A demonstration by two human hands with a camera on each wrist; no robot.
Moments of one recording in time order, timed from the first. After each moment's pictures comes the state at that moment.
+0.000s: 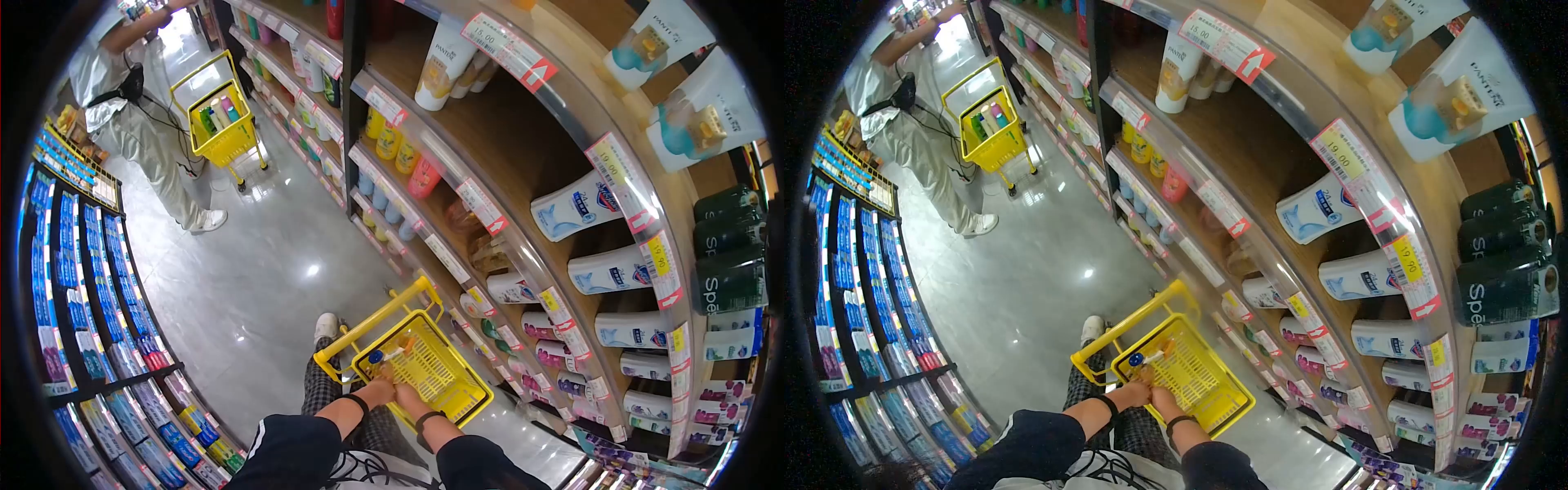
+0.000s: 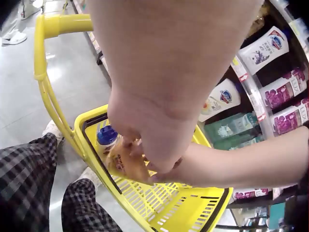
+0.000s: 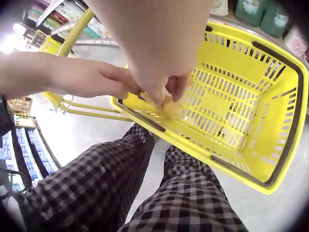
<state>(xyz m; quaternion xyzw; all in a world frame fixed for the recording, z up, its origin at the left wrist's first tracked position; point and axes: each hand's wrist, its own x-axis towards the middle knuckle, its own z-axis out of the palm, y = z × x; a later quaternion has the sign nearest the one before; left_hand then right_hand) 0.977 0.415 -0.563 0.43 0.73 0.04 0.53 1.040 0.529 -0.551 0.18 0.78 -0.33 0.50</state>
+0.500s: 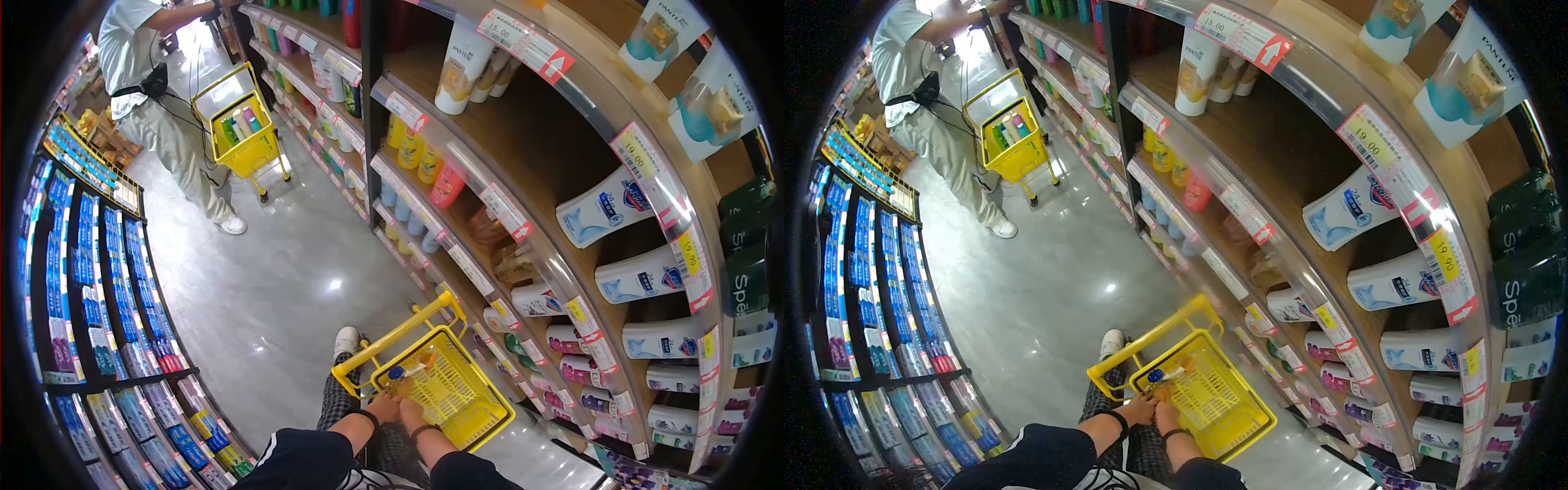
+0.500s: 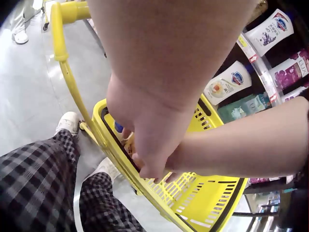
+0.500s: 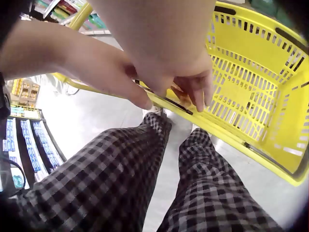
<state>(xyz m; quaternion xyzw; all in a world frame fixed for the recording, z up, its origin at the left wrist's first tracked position) 0.968 0.378 -0.504 0.50 0.77 0.03 0.40 1.043 0.483 -0.572 0.26 0.83 -0.29 0.40</state>
